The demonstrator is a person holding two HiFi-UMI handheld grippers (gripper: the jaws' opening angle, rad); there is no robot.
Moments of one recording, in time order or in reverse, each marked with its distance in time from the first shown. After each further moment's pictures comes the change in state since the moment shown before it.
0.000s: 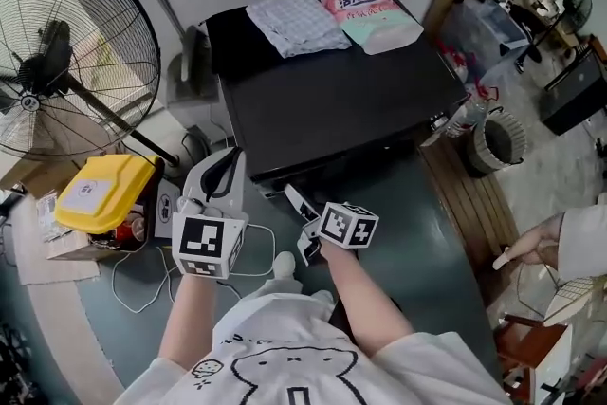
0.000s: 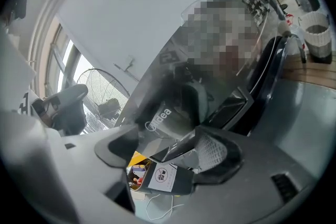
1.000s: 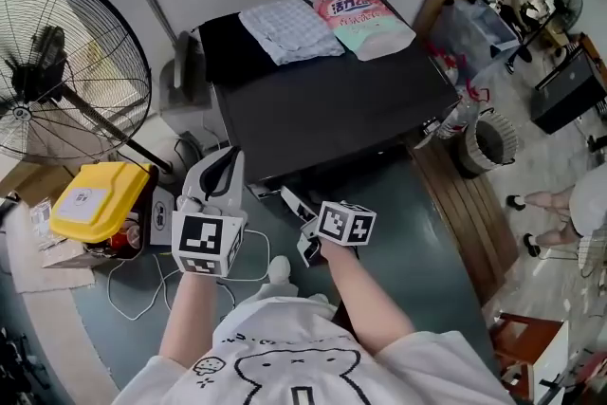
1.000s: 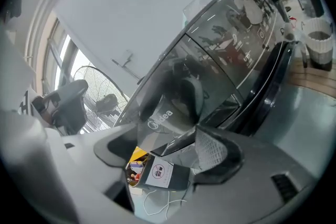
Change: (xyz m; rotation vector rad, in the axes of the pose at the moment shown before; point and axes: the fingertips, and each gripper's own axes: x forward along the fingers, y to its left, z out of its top) left arm 0.015 0.007 0.007 -0.025 -0.022 -0.016; right arm 0.004 -0.001 0.009 -0.012 0.051 -0.032
